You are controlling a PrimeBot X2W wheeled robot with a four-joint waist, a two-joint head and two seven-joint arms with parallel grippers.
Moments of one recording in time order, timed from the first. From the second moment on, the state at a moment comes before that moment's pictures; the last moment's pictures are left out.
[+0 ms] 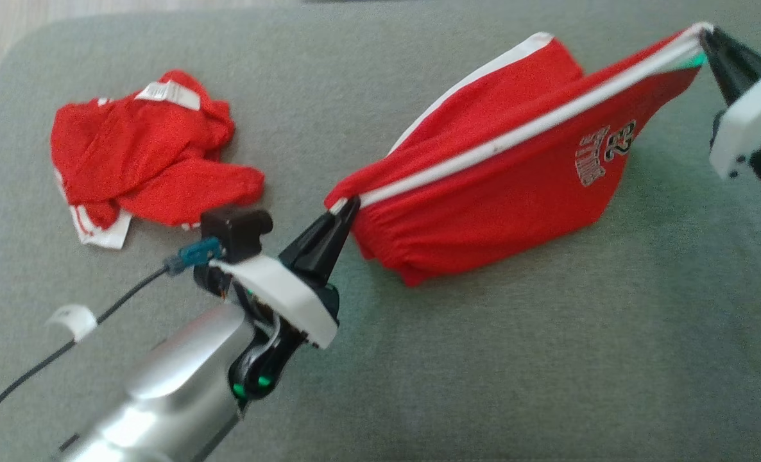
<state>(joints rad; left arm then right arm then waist) -0.62 0.35 -0.98 0.30 -1.04 -0.01 -0.09 -0.77 -0.54 0.41 0.52 0.44 0.13 0.22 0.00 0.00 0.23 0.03</state>
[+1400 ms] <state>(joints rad) -0.81 0.19 -0.99 0.63 -0.98 -0.08 -0.22 -1.17 -0.40 0.43 1.18 0.36 0.13 -0.14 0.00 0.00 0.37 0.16</state>
